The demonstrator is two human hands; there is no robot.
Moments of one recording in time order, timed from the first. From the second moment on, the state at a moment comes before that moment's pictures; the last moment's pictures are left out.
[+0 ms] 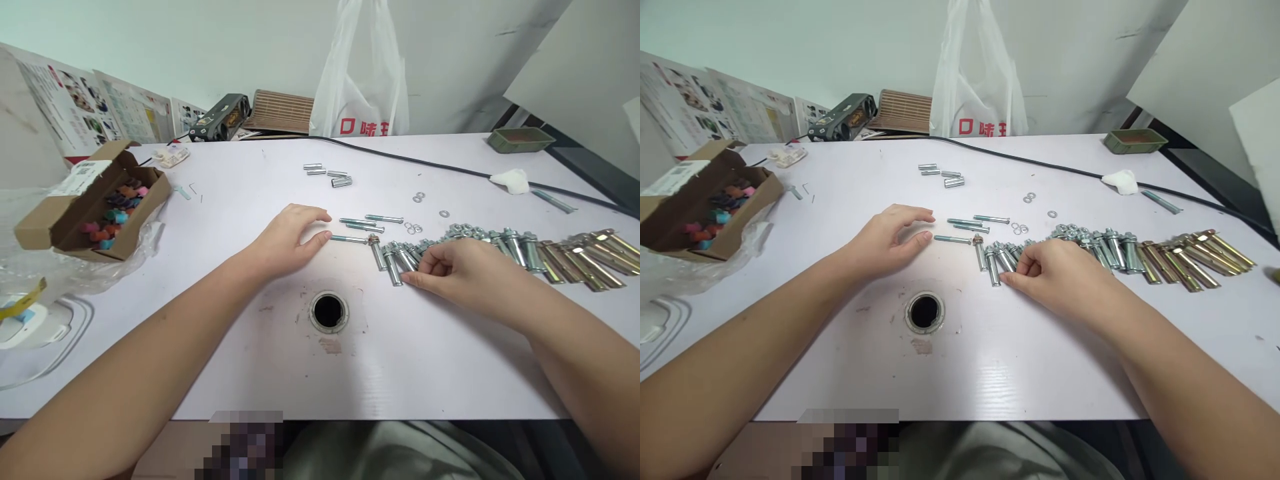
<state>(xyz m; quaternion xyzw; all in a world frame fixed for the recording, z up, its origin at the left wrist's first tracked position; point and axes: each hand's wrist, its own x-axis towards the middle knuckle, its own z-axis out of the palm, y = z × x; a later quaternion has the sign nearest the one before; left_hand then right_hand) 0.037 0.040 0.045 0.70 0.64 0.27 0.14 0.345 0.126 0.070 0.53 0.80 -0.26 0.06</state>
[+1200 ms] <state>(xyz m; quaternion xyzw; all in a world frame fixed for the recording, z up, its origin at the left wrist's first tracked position) 0.046 0.042 0.055 0.70 0.58 0.41 0.11 0.217 0.133 0.070 0.28 0.92 -0.19 -0.18</state>
